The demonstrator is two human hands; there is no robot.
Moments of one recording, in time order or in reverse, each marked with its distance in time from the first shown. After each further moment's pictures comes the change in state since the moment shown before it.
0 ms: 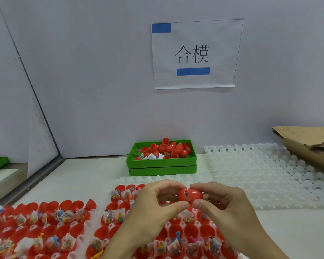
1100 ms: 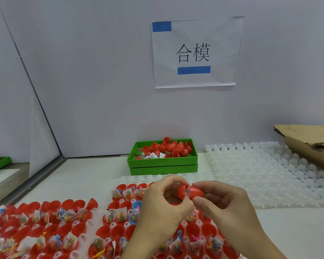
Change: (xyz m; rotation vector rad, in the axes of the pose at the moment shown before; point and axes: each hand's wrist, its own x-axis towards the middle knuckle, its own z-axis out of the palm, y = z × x) left_hand -0.001 0.005 0.024 0.021 0.197 0.113; right_hand -0.002 0.002 0.006 0.147 0.019 0.030
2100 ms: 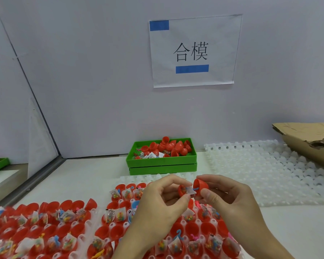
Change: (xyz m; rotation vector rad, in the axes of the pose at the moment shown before) left_hand 0.001 0.006 -0.008 -0.034 -0.104 -0.030; right_hand 0.002 -0.003 -0.006 0.061 0.080 -0.007
